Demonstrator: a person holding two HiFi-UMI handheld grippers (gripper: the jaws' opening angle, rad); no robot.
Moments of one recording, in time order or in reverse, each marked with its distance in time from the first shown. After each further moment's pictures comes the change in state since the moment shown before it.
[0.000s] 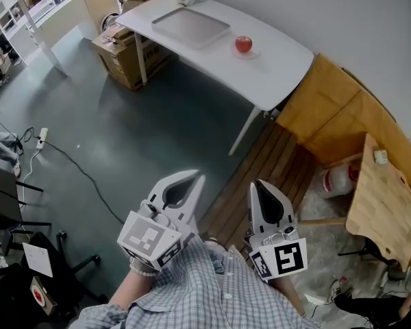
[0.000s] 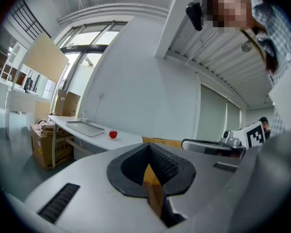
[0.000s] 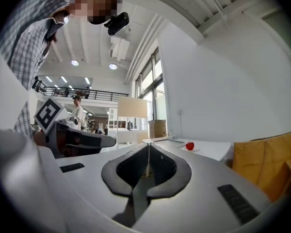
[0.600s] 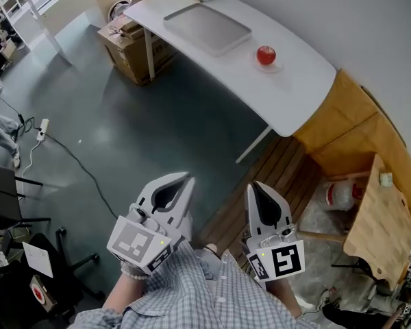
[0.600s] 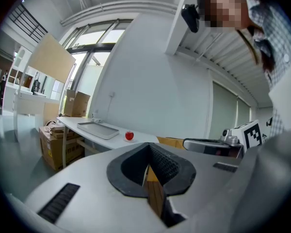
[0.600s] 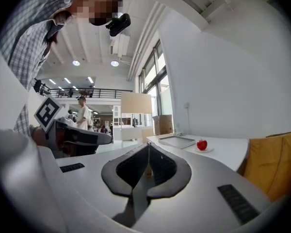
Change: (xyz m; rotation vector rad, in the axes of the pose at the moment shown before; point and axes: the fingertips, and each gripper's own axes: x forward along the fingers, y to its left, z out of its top) left arm 0.032 0.105 0.024 -0.007 0.029 0.093; right arm 0.116 -0.011 -0.008 0.021 0.058 0.076
